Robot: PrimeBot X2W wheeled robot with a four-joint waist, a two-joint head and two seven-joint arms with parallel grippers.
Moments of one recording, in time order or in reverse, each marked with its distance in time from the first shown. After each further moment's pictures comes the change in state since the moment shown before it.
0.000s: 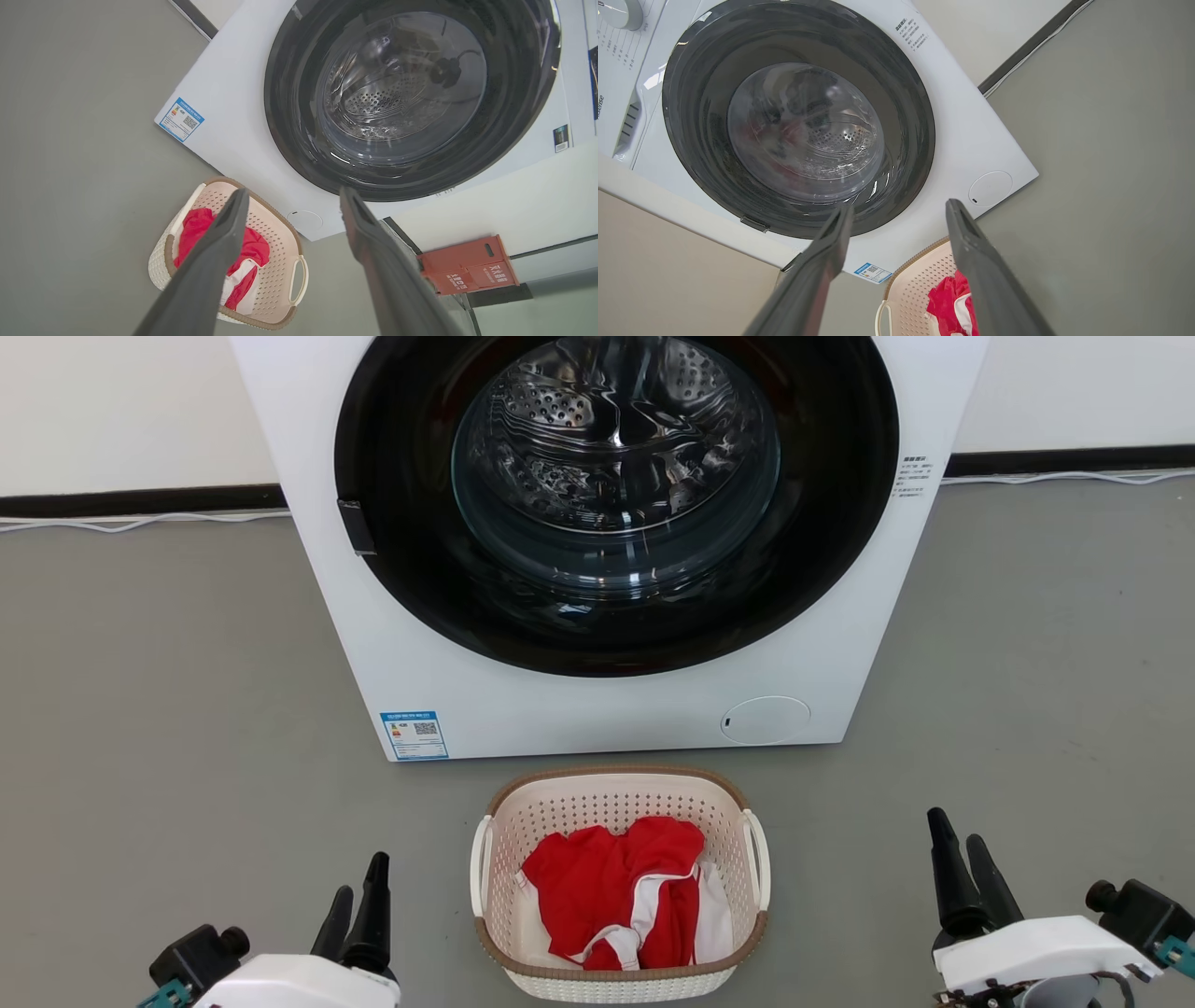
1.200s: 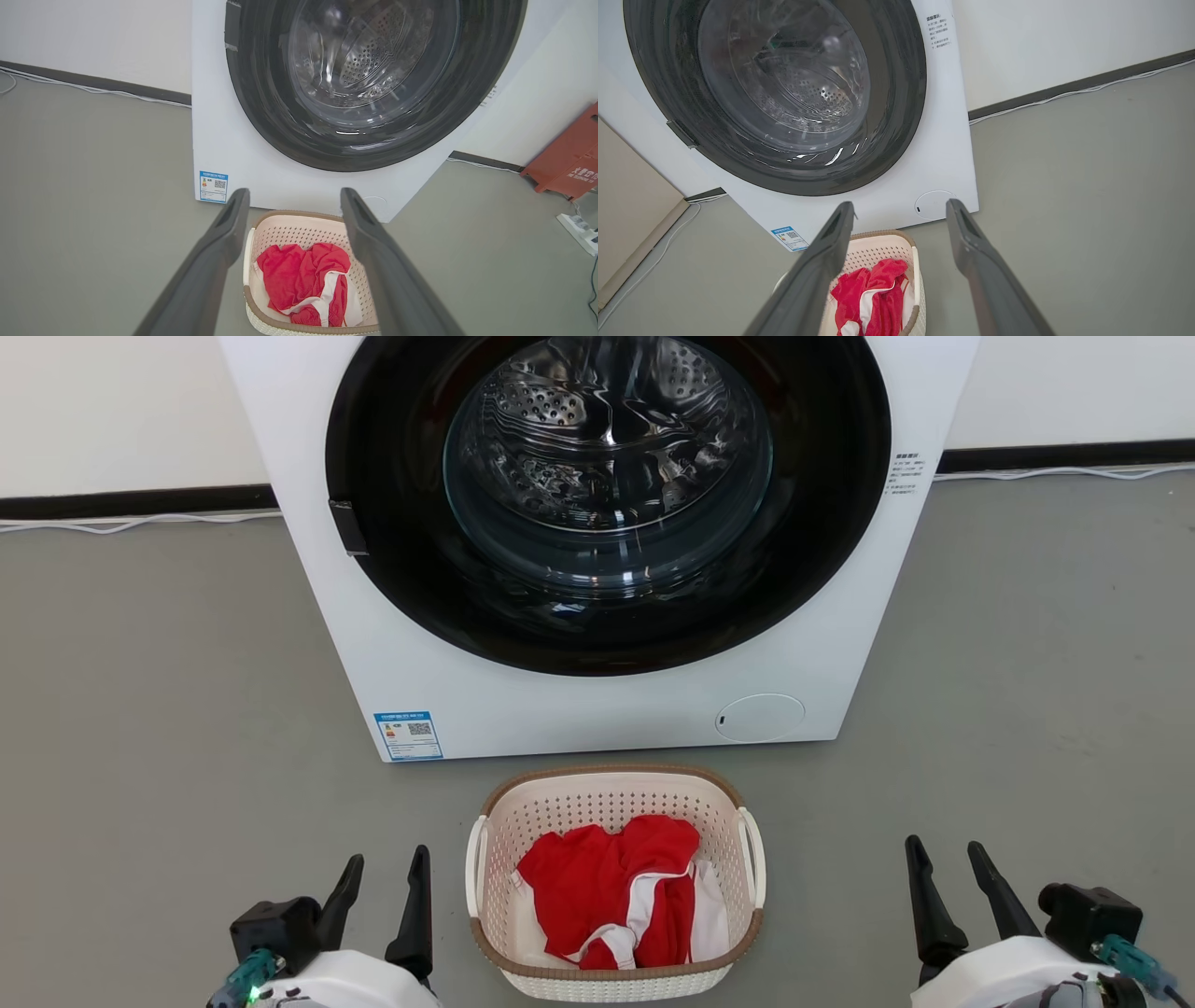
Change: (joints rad) left arm -0.003 0.021 -0.087 -0.025 0.540 0.035 -0.102; right arm -0.005 -0.018 0.014 0.085 -0.459 0.000 -0.099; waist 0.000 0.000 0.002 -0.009
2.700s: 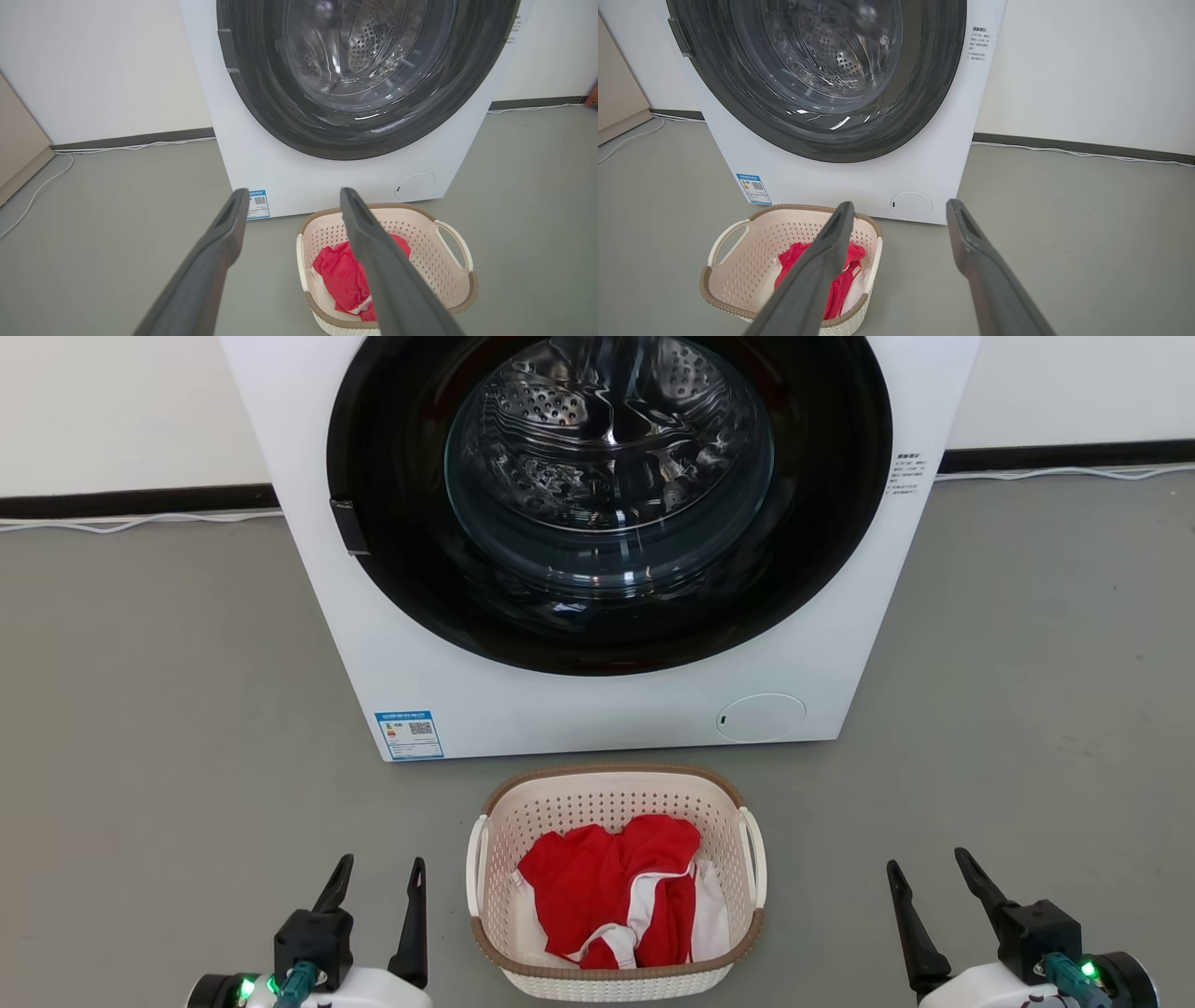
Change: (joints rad) left arm -0.008 0.006 0.017 0.063 0.335 0.033 -0.085; right arm -0.002 -0.006 -0.012 0.064 -0.397 0.001 -0.089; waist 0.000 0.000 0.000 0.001
